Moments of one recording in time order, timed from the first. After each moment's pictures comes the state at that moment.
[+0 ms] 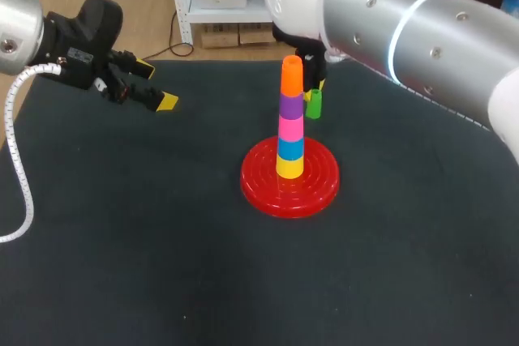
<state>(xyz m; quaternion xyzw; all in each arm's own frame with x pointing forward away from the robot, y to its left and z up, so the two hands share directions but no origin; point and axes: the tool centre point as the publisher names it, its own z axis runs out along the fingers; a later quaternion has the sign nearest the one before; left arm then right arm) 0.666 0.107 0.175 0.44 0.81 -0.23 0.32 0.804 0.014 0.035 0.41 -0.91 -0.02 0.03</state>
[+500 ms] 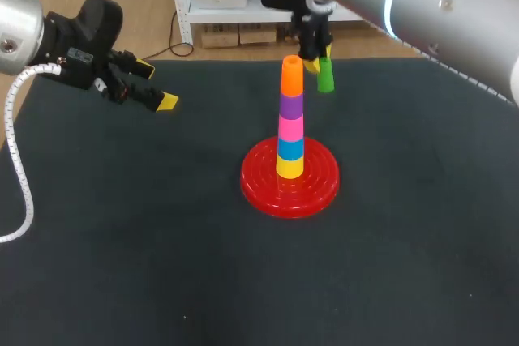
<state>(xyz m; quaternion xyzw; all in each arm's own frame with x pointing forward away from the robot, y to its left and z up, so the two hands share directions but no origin) 0.666 0.107 0.175 0.44 0.81 -0.23 0.32 0.751 0.013 0.157 0.46 -0.88 0.04 0.09</state>
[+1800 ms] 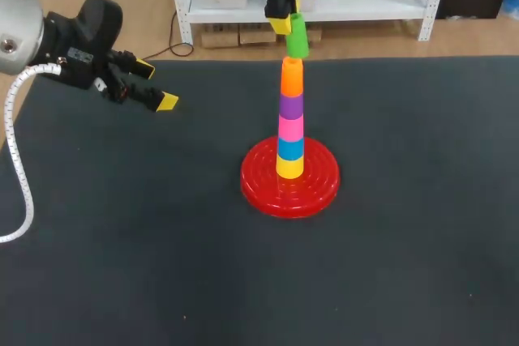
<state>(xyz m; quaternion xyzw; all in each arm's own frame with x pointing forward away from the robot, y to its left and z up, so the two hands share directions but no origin) 0.665 0.107 0.175 0.44 0.81 -0.23 0.32 0.654 0.070 0.292 0.57 -0.82 0.04 0.05</state>
